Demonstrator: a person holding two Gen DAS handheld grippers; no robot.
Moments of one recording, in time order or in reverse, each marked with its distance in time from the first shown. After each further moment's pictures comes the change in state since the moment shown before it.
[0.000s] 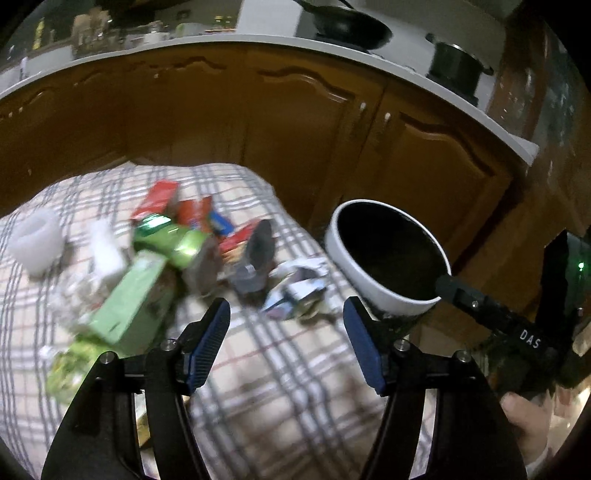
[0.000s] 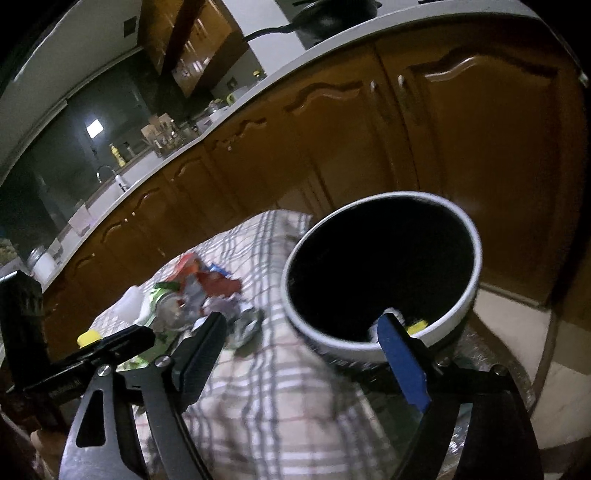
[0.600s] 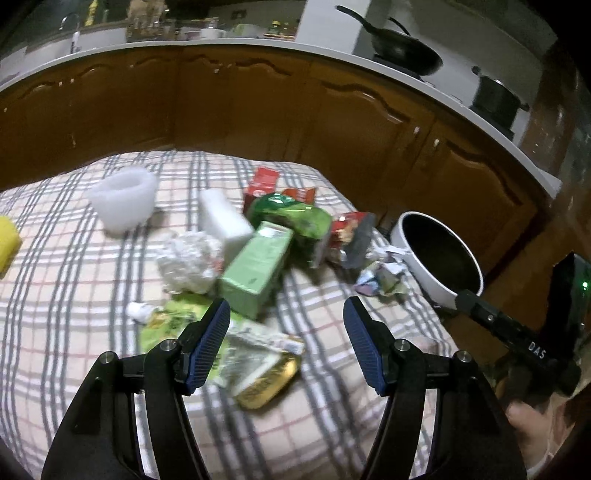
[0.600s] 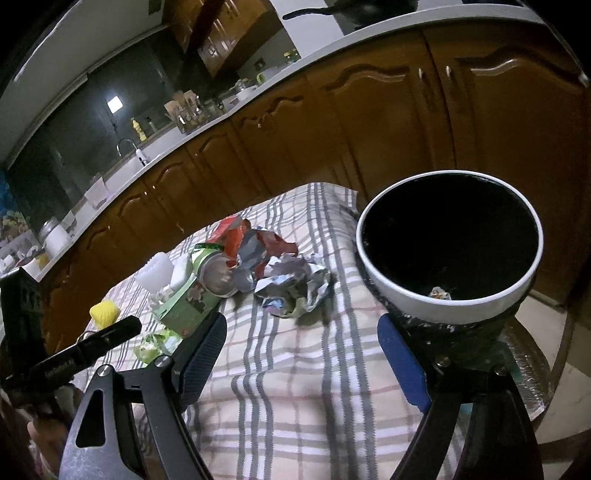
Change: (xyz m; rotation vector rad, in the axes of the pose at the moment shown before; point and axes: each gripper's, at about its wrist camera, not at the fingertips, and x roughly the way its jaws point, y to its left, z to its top) left arm -0.046 0.079 -0.035 -0.122 -0.037 0.099; right arm 0.013 0.057 -0.027 -0.071 0.043 0.039
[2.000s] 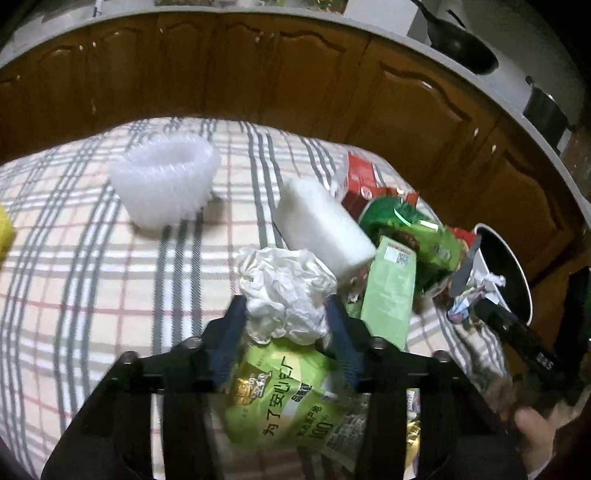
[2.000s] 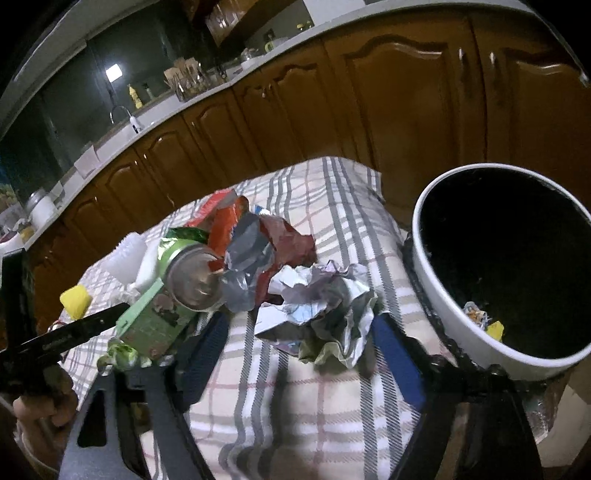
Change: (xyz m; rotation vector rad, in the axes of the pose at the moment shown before) left arm 0.070 0.077 0.024 -0.068 0.104 0.064; right arm 0.087 0.020 0.015 -0.070 0.106 -0.043
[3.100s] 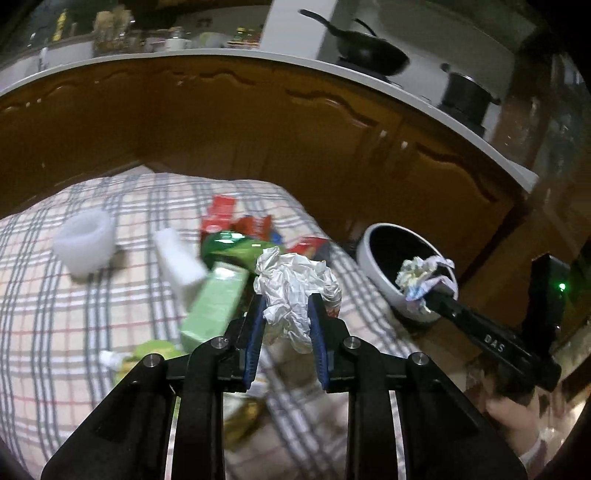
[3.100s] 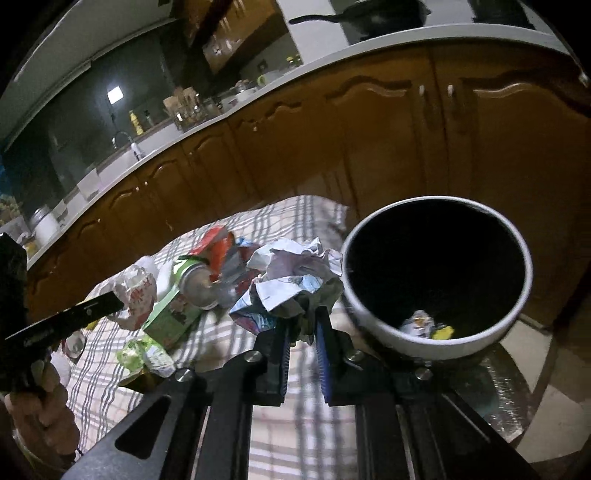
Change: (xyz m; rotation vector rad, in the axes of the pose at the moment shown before) left arm -0.068 -0.105 -0.004 0.164 -0.111 -0.186; right arm -0.097 -0.040 -0.005 0.027 -0.134 -0.032
